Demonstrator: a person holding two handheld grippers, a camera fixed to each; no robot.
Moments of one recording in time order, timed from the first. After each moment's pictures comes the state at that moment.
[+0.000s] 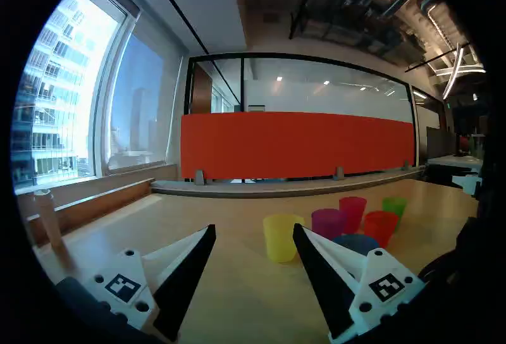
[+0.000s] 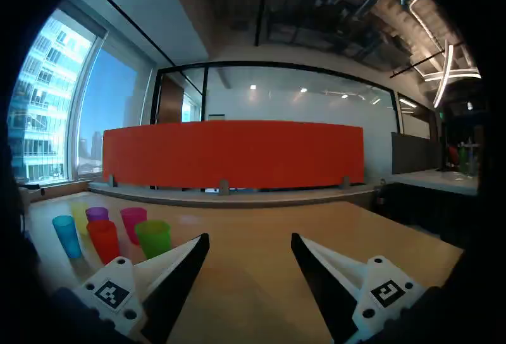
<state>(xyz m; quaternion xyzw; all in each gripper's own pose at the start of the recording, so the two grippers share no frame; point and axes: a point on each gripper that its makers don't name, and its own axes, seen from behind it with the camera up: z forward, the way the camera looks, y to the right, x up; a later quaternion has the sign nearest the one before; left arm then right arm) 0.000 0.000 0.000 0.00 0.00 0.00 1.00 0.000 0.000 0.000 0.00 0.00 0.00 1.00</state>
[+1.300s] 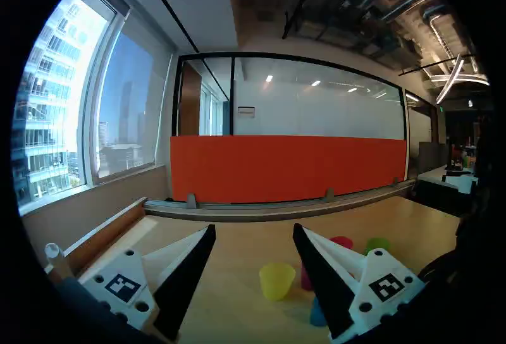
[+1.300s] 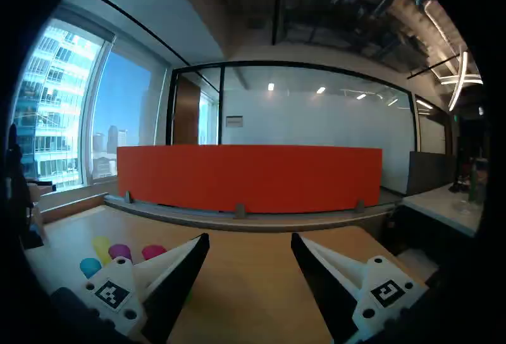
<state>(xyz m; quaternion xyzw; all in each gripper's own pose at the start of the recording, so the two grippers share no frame) 0.136 -0.007 0.017 -0.04 -0.02 -0.01 1.00 0.138 -0.014 0.013 0.06 -0.02 -0.01 1.00</state>
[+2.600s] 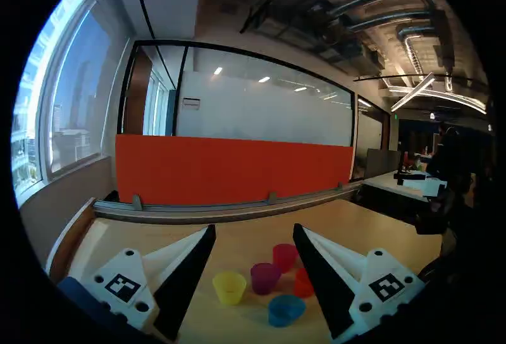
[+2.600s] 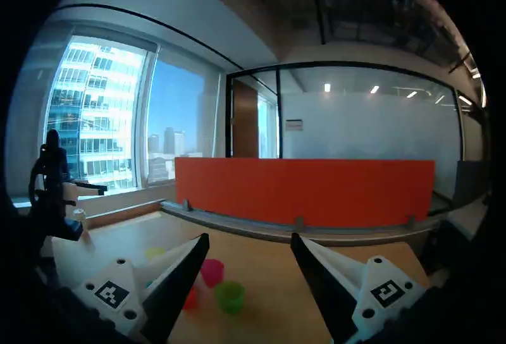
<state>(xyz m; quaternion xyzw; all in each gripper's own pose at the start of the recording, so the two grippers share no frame) 0.181 0.045 0.014 -0.21 -0.04 -0.03 0.98 0.194 -0.084 -0.005 0.24 -0.02 0.00 0.97</state>
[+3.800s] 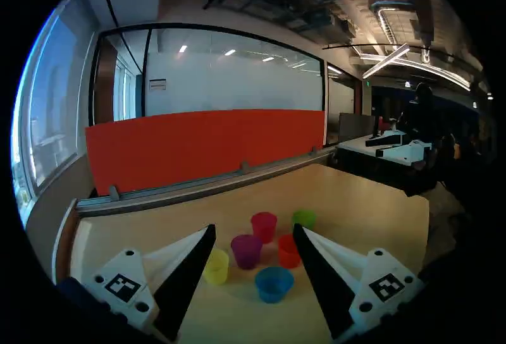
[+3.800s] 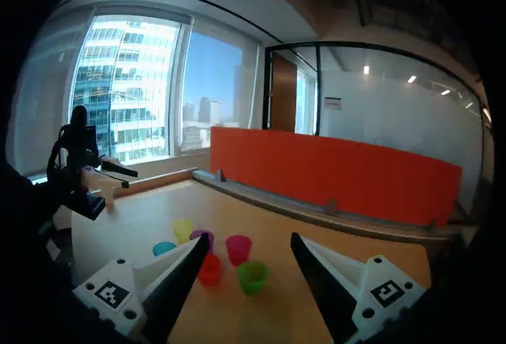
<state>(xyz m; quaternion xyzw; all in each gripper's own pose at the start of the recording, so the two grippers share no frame) 0.138 0.070 -0.008 -0.29 -0.11 0.03 0.95 0.168 -0.115 -0.022 0.32 -0.10 -0.06 0.94</state>
